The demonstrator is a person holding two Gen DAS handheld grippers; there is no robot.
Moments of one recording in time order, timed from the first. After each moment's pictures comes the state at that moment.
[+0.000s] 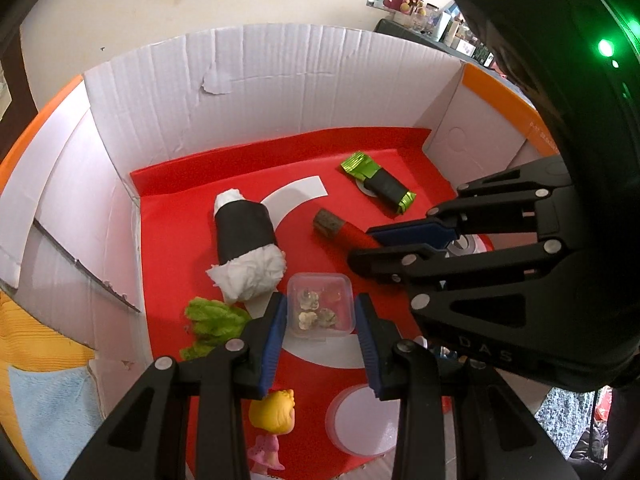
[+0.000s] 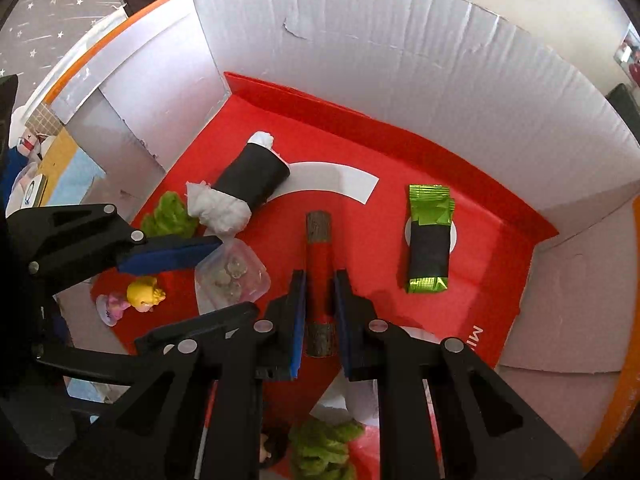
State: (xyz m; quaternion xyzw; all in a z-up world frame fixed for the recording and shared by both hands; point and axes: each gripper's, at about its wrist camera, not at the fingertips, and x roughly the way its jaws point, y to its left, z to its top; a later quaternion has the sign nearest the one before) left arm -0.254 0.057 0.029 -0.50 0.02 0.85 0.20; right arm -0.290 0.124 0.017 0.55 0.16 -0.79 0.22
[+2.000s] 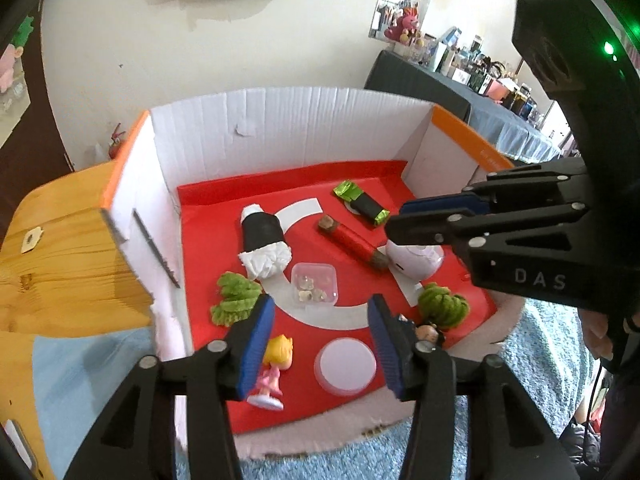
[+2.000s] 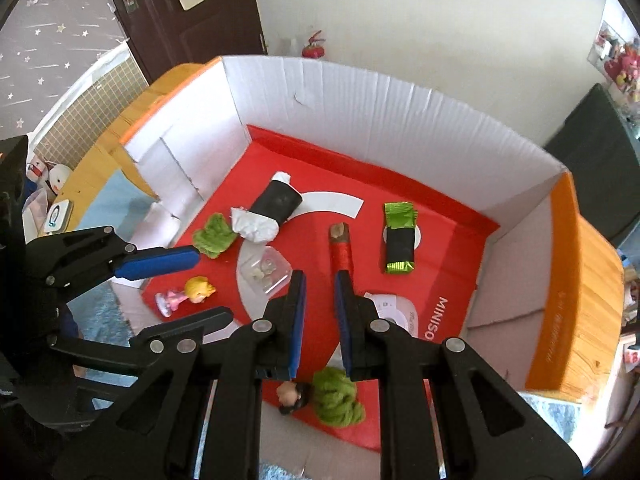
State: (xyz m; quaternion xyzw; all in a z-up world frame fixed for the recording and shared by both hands) left arm -0.205 0.046 0.073 -0.45 0.01 0.87 0.19; right arm -0.265 0.129 0.078 0.50 0.14 -0.83 0.21
